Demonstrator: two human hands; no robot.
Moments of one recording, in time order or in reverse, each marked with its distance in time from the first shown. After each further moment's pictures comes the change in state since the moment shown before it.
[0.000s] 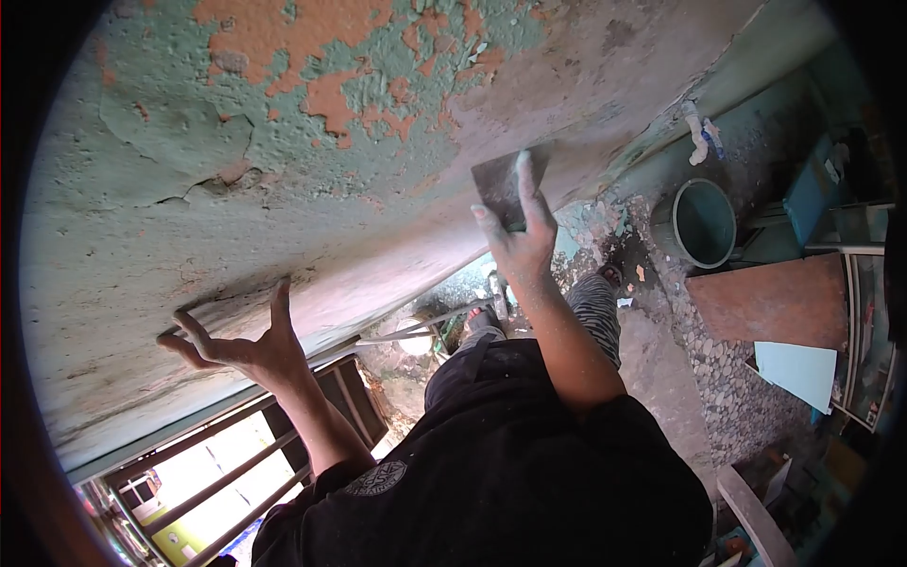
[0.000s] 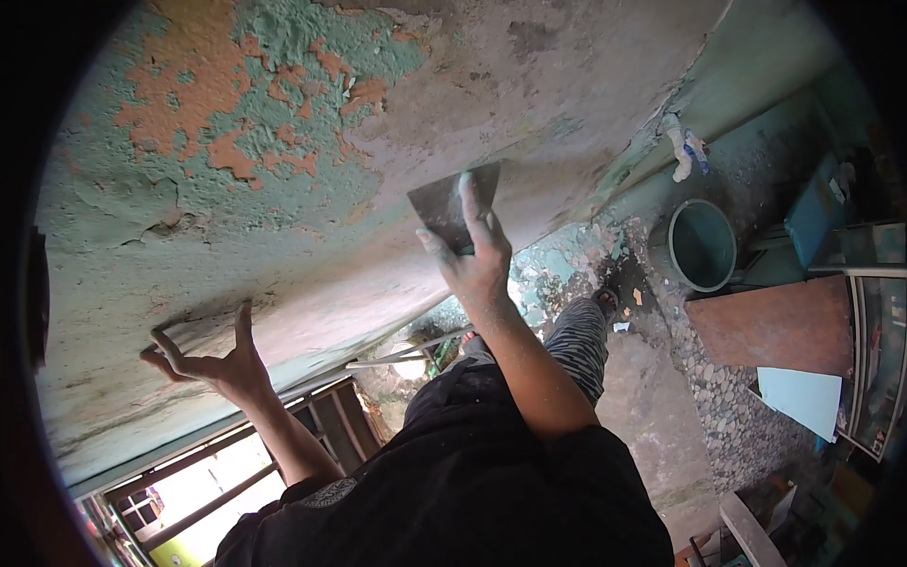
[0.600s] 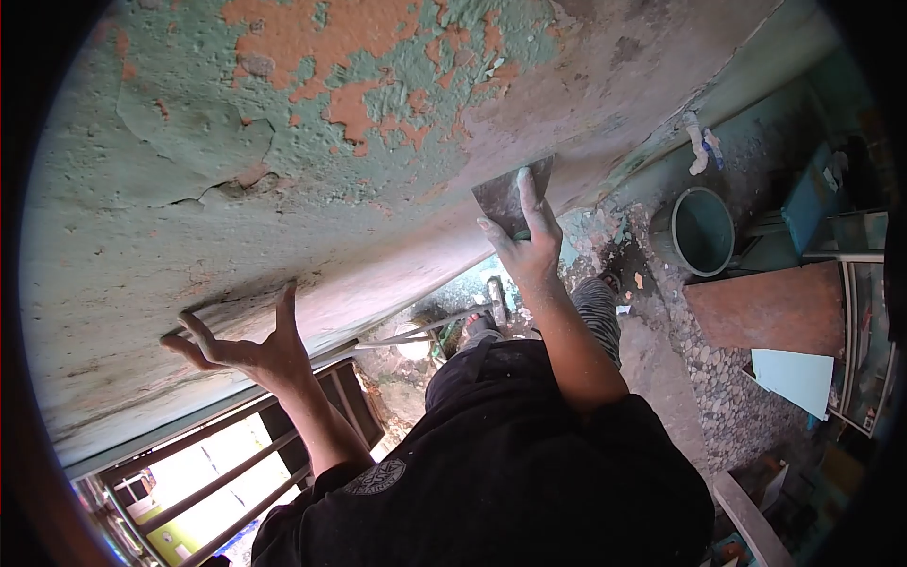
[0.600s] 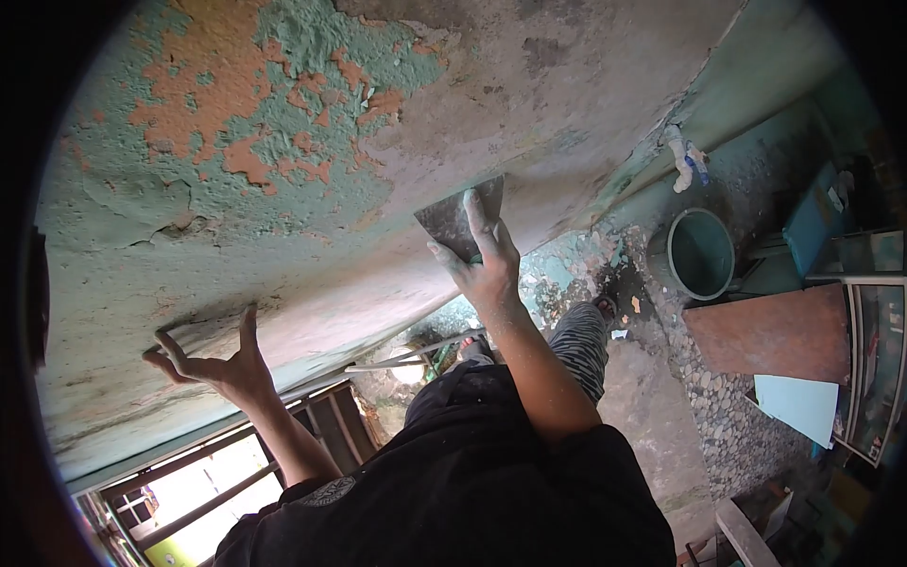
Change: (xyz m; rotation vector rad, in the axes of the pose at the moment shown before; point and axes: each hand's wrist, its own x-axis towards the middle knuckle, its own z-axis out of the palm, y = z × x) left_hand 0.000 0.001 0.000 -0.068 0.035 -0.021; right_hand -0.011 0.014 -0.006 -0.063 -0.084 0.000
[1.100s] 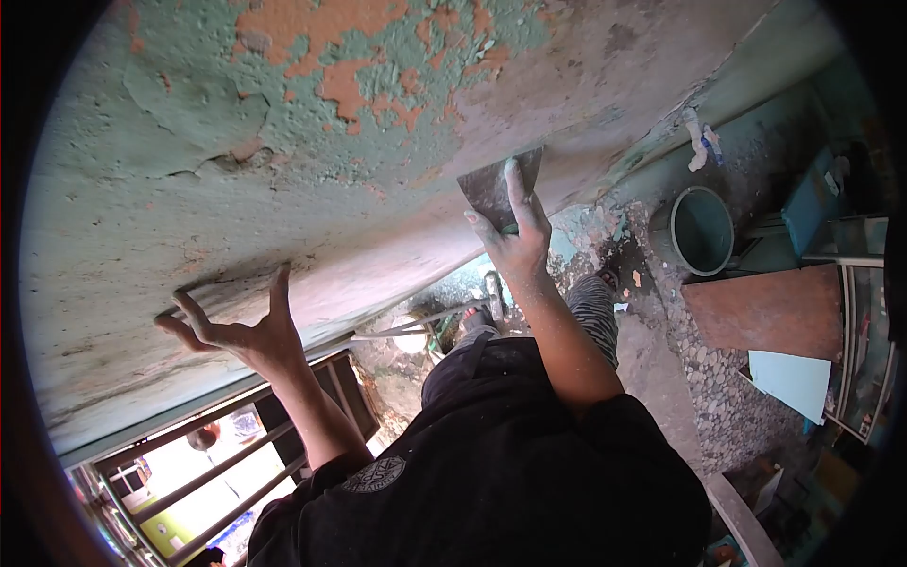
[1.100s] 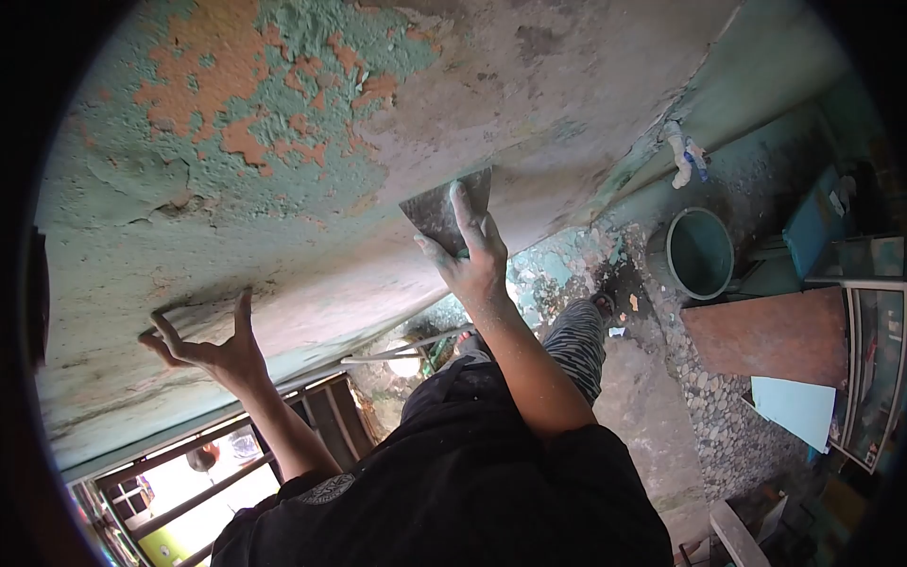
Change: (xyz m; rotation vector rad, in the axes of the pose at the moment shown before) left_hand 0.000 0.006 -0.001 0.023 0.015 0.019; right_hand -0.002 -0.008 0.003 0.044 0.003 -0.017
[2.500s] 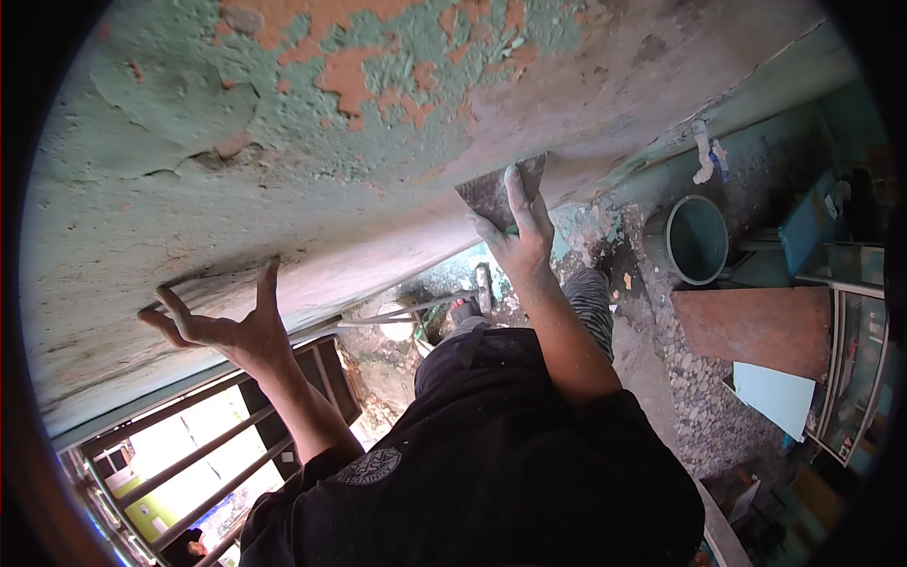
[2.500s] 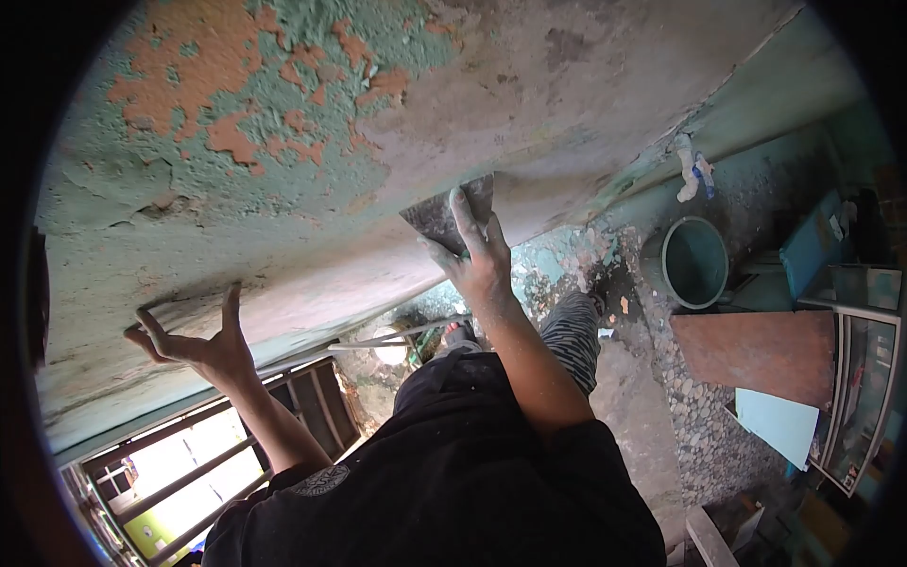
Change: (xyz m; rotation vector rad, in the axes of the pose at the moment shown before) left_hand -0.001 -0.008 -0.001 0.008 -0.035 0.004; right_hand -0.006 0.016 -0.007 -0.004 -0.145 -0.035
